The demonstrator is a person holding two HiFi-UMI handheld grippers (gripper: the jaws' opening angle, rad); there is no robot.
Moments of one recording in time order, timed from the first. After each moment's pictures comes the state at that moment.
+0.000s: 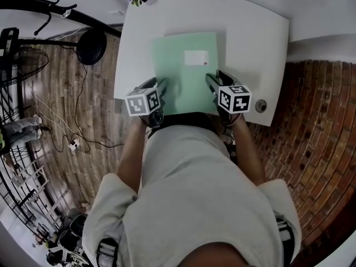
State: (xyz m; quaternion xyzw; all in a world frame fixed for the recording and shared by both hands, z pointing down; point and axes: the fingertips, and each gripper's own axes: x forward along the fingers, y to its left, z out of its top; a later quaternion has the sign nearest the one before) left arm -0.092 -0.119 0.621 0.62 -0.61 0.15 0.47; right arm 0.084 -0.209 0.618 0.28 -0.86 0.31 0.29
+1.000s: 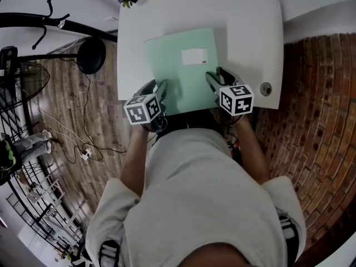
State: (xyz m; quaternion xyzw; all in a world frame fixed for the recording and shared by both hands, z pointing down) left arm -0.088 -0.087 0.600 0.66 -0.59 0.15 0.44; right arm 0.092 -0.168 0.592 0.32 -0.87 0.29 0.25
